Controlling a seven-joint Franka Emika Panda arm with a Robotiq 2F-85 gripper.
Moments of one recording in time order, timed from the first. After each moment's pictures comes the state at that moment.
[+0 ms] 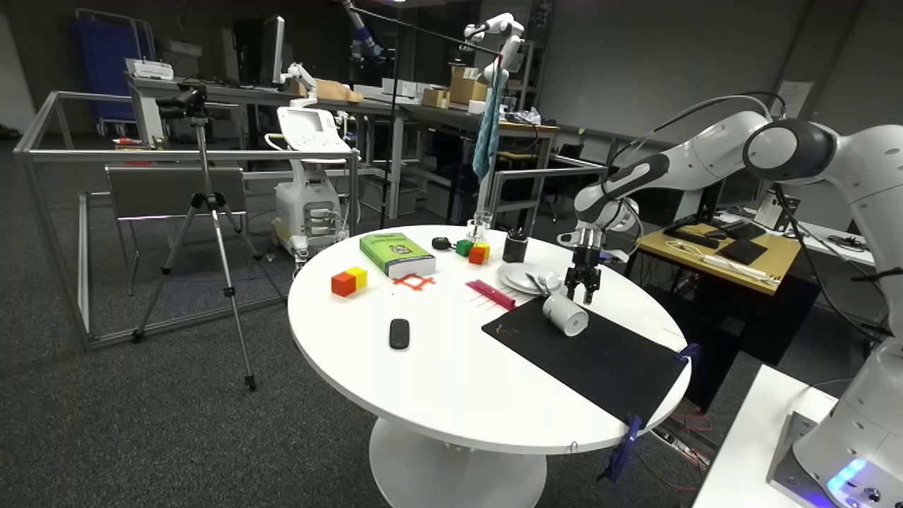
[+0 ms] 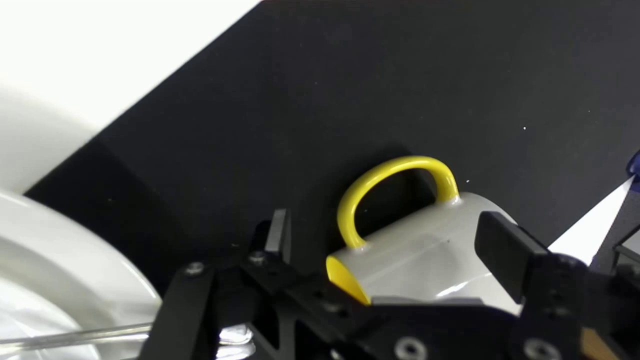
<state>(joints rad) -0.30 0.76 0.06 -1.62 0.27 2.00 -1.43</state>
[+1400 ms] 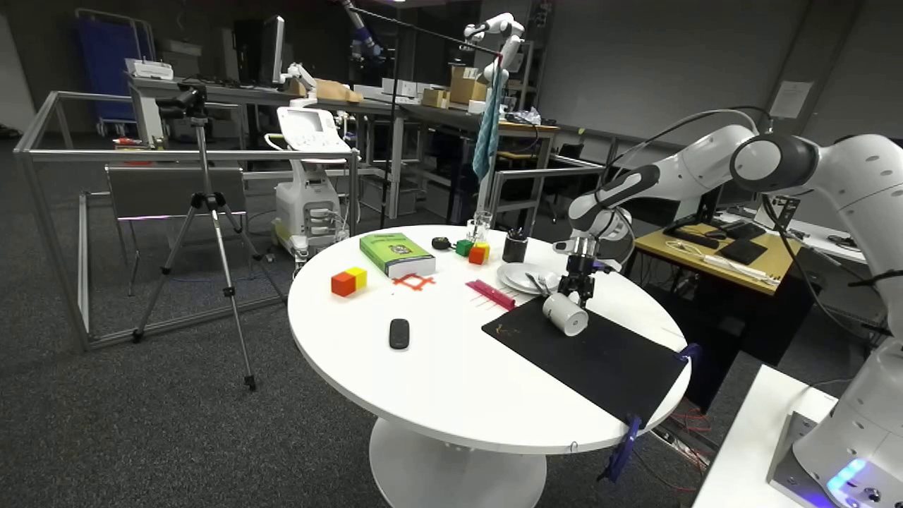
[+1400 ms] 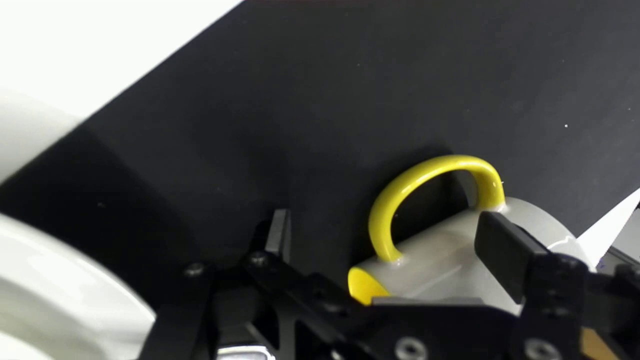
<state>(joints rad) -0.32 0.85 0.08 -1.54 0.29 1.99 -1.48</state>
